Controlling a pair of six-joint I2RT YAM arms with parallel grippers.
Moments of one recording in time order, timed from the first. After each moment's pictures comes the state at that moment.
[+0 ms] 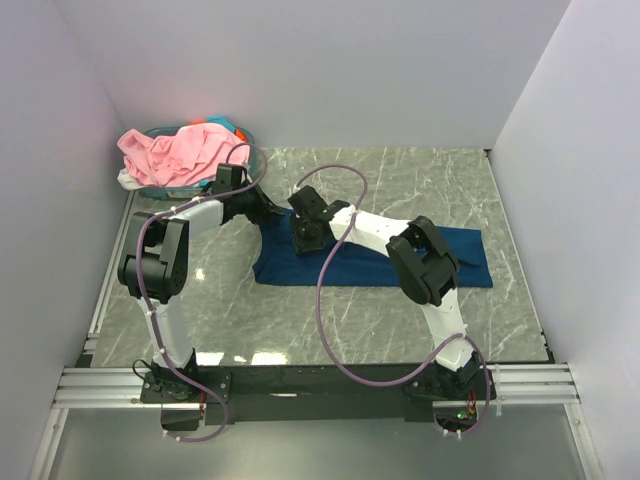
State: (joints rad) left arm -0.22 1.94 1.25 -0.07 0.45 -0.87; right arm 0.74 2.15 1.60 -0.47 0.01 0.48
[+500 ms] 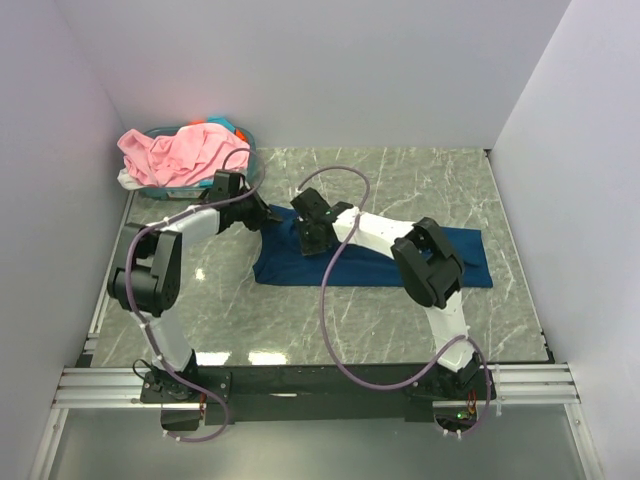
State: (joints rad) left arm -0.23 1.84 1.15 -0.07 0.42 -0.87; right arm 0.75 2.12 1.57 -0.49 0.04 0.45
